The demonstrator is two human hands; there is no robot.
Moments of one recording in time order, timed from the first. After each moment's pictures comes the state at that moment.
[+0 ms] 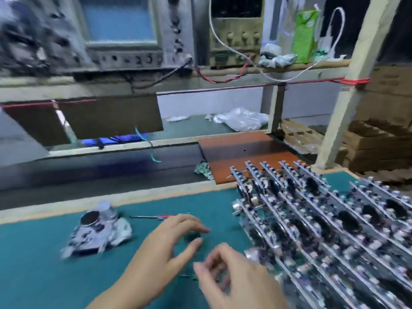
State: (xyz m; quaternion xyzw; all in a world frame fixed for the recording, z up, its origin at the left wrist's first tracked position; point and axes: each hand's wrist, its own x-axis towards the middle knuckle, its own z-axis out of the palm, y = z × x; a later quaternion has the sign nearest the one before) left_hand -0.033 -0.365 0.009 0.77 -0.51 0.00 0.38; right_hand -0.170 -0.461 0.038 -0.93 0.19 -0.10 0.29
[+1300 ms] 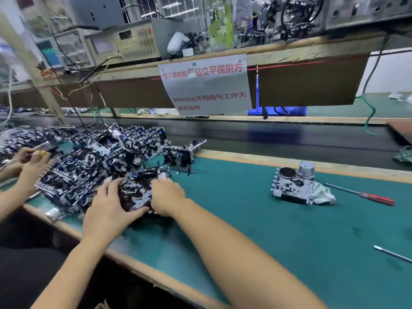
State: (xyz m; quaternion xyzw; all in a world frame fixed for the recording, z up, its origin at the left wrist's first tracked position) left_hand 0.033 0.084 -0.010 0.97 0.10 0.20 0.13; right_hand 0.089 -0.052 -0.003 -0.94 -0.24 0.03 0.23
